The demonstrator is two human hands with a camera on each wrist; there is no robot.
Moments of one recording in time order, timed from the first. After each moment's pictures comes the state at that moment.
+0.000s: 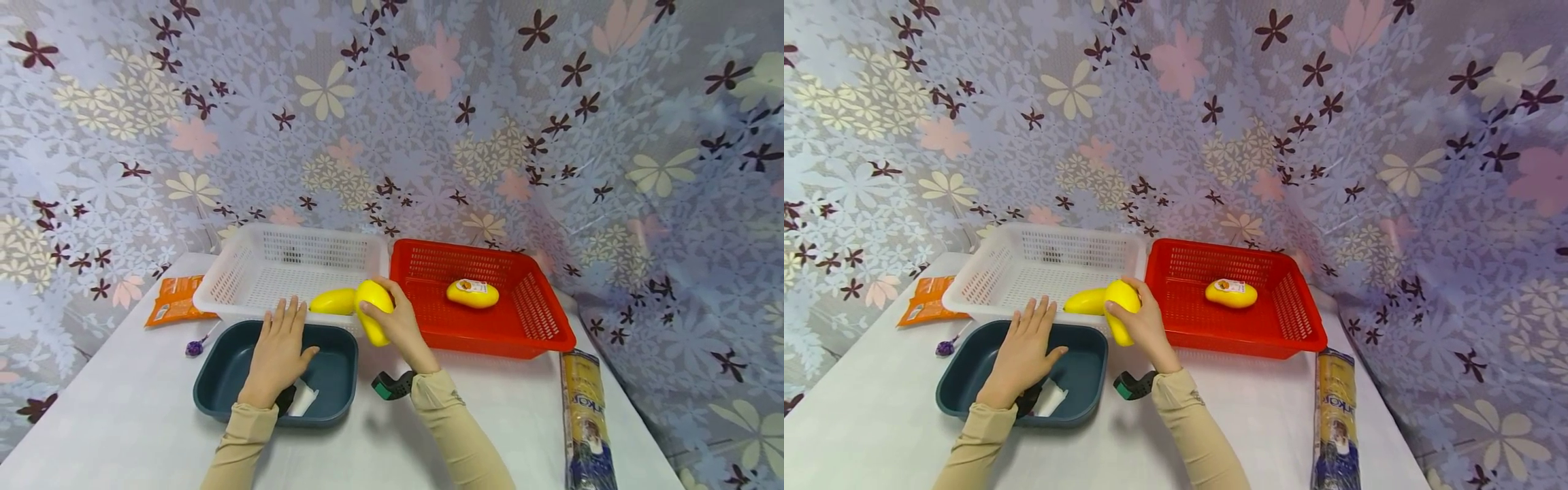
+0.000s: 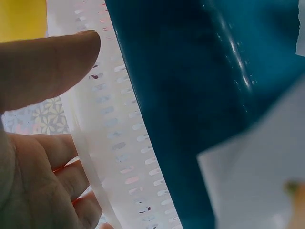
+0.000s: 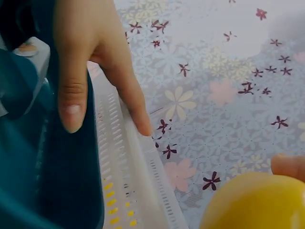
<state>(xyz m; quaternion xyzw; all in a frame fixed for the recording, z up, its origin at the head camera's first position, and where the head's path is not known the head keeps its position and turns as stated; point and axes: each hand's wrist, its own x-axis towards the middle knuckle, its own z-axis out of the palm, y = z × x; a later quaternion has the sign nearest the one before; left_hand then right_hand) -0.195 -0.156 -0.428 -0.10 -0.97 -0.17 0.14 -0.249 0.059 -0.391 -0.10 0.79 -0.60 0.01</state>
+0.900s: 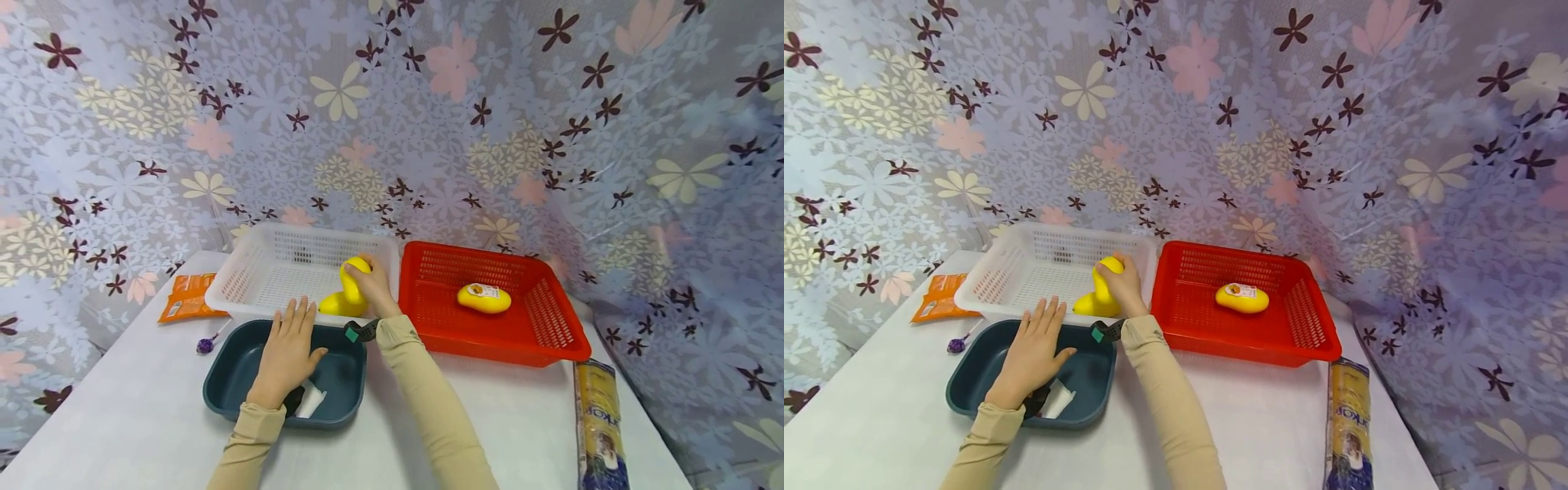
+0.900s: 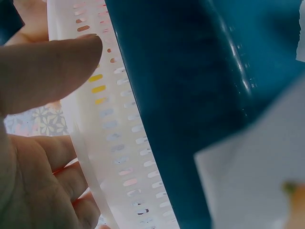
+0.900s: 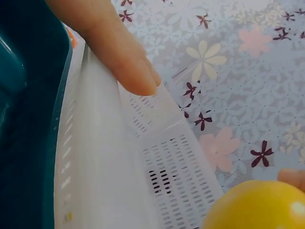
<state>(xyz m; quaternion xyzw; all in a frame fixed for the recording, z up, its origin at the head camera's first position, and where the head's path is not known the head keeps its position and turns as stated) -0.199 -0.157 -0.435 -0.09 -0.97 -0.16 0.15 -0.334 -0.010 -0.393 -0.02 0.78 -0.63 0.04</state>
